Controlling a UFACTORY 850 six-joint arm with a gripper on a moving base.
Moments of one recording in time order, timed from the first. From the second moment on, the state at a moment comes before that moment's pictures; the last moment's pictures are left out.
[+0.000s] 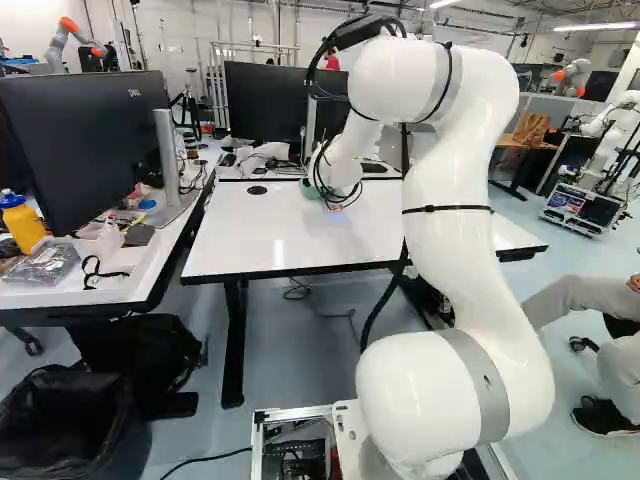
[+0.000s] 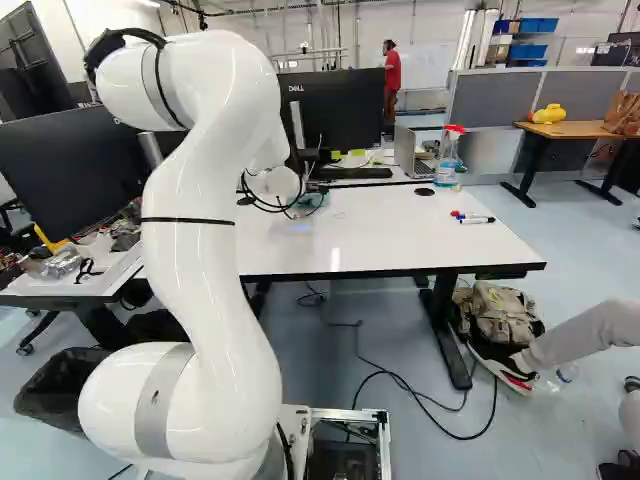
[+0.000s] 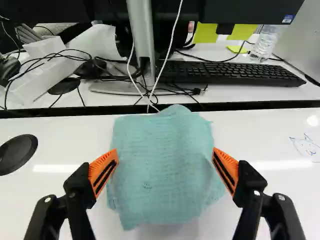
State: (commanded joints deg) arm 1.3 -36.8 -69.3 0.3 26.7 0.0
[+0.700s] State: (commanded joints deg) arm 1.2 -38.3 -71.5 0.7 23.2 0.0
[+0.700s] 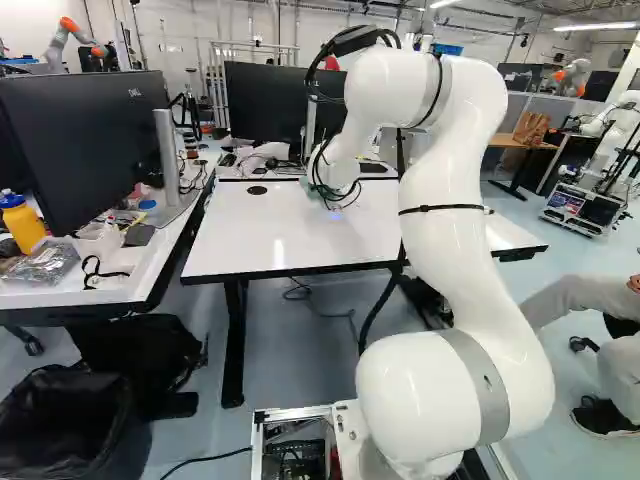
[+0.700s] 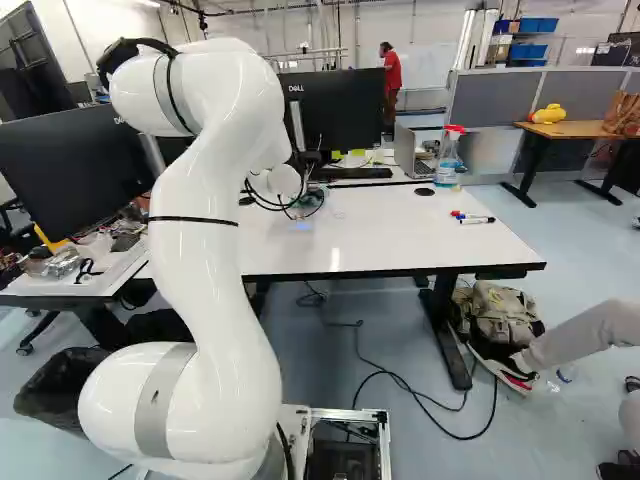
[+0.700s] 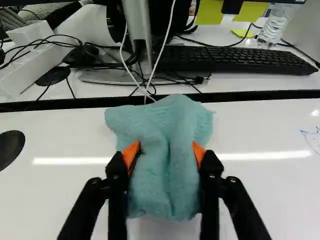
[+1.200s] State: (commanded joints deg) arm 1.2 -37.9 -71.4 0.7 23.2 0.0
